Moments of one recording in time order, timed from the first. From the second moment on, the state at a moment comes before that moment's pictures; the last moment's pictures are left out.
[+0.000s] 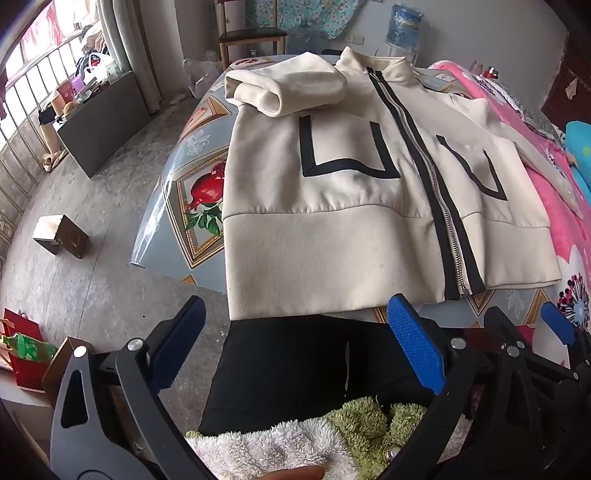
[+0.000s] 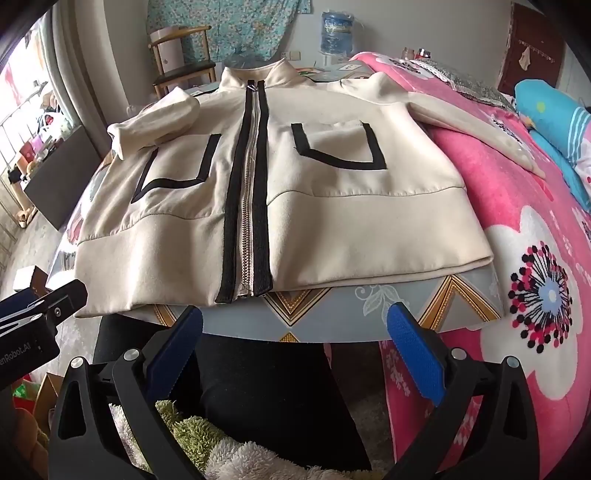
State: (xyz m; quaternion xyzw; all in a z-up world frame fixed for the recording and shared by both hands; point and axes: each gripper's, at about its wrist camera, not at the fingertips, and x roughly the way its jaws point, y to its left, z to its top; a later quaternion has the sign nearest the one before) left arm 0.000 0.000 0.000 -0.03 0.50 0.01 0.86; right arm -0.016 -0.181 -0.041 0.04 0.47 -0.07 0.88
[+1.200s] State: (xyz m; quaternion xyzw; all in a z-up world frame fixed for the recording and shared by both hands) left arm -0.003 0.001 0.005 -0.02 0.50 0.02 0.87; right arm -0.018 -0.182 -0.038 0.04 0.46 -0.07 0.89
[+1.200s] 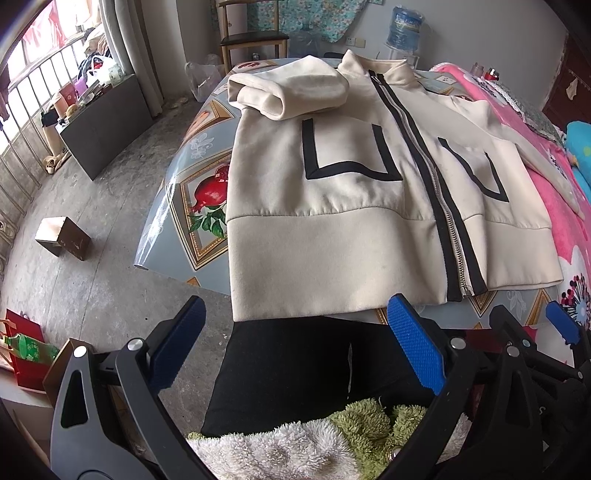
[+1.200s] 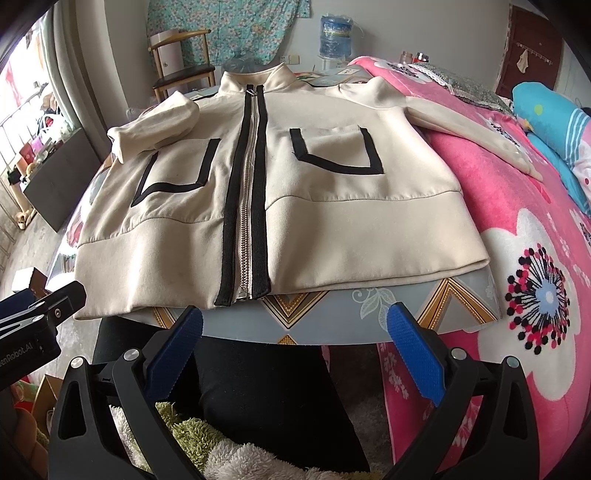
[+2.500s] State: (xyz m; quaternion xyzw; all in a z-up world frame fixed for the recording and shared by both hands) left arm 0.030 0.032 -0.002 -0.03 0.49 0.02 0.87; right arm 0.012 -0.192 -0.014 0.02 0.43 -0.06 0.90
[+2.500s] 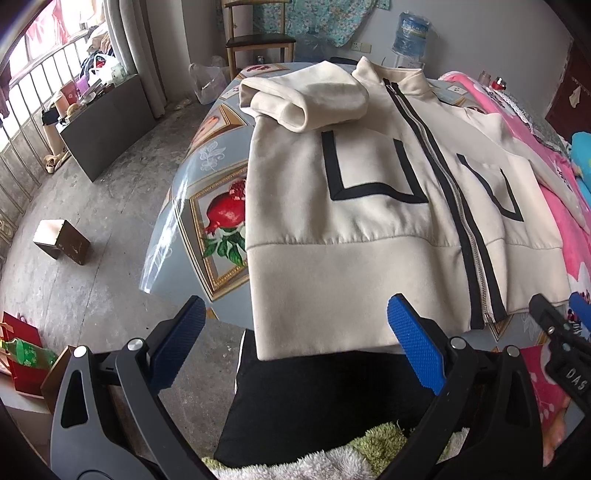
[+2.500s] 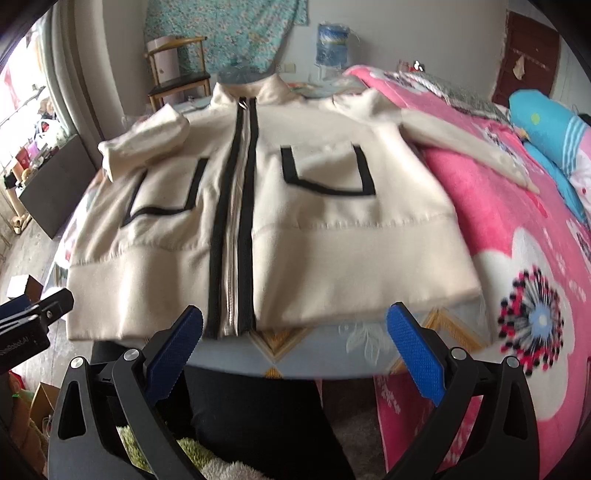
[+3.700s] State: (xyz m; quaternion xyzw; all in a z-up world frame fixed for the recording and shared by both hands) left arm 0.186 0.109 -0.057 -0.14 0.44 -0.07 0.88; right arm 0.421 -0.075 0.069 0.13 0.48 0.29 0.82
